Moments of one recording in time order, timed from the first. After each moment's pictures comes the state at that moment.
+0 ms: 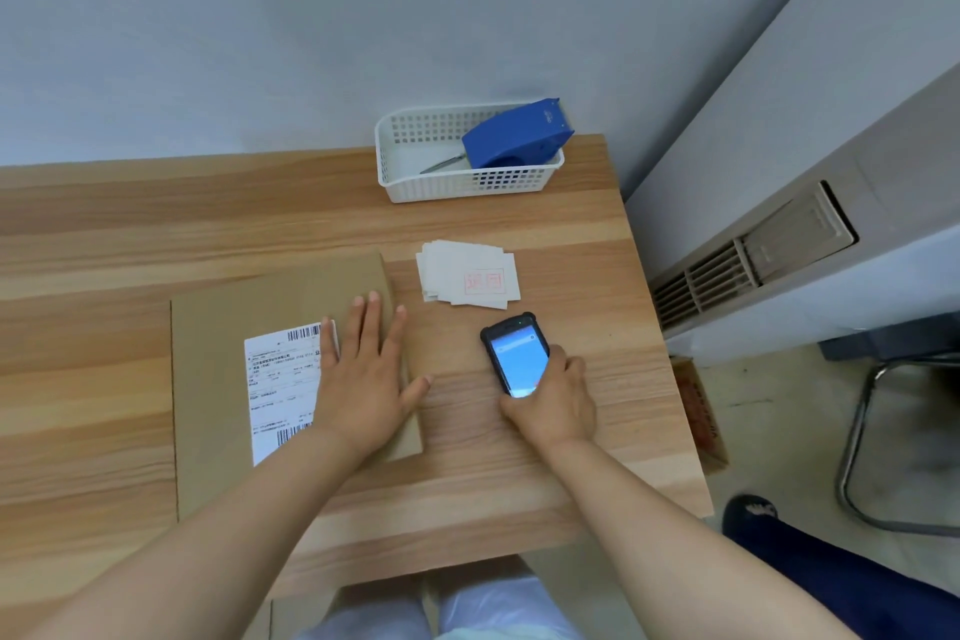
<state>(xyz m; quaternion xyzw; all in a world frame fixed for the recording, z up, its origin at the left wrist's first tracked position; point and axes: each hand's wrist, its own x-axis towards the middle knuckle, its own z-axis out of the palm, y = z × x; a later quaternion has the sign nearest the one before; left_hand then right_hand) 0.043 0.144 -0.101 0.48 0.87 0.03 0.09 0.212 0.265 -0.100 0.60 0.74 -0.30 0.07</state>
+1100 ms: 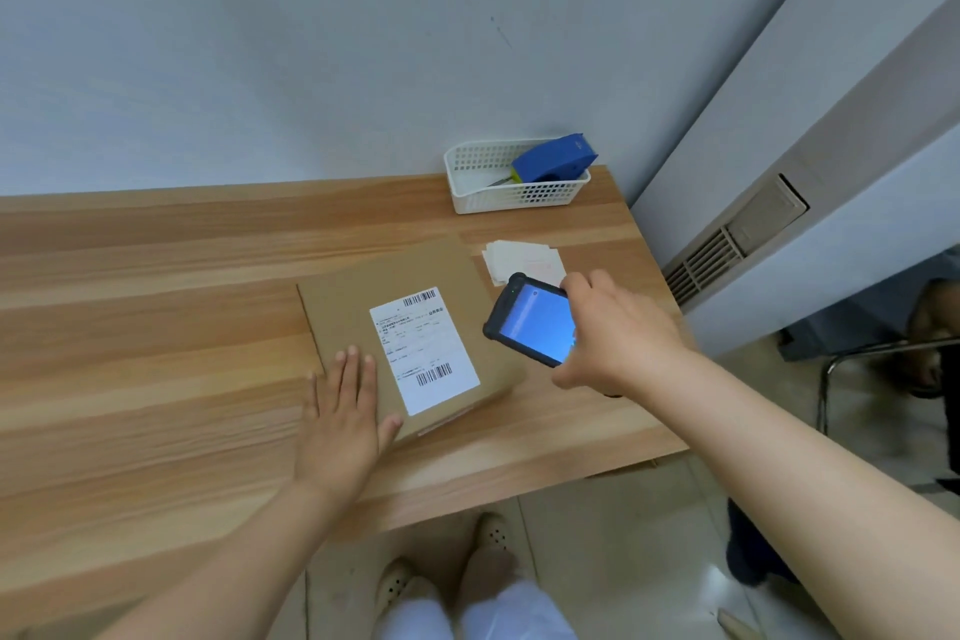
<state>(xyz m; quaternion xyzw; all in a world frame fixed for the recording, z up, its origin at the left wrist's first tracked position) -0.016 -0.066 -0.094 0.49 0.86 0.05 0.10 0.154 0.118 0.111 0.42 0.89 -0.03 0.18</state>
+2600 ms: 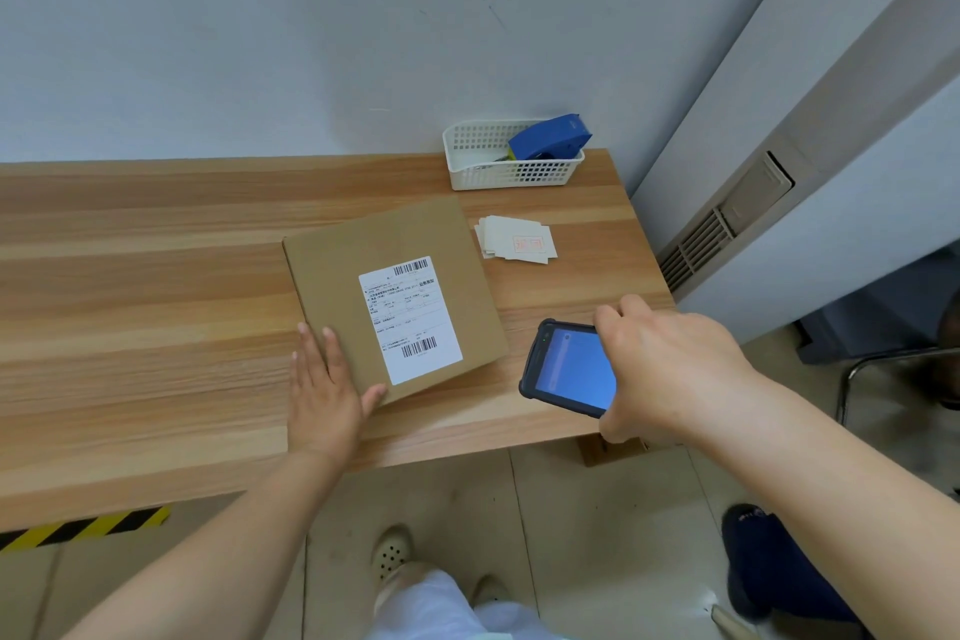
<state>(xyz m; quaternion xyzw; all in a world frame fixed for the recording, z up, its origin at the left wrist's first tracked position) 0.041 -0.075 -0.091 0.35 0.92 0.13 0.08 0.247 0.079 0.156 0.35 0.89 0.04 0.27</state>
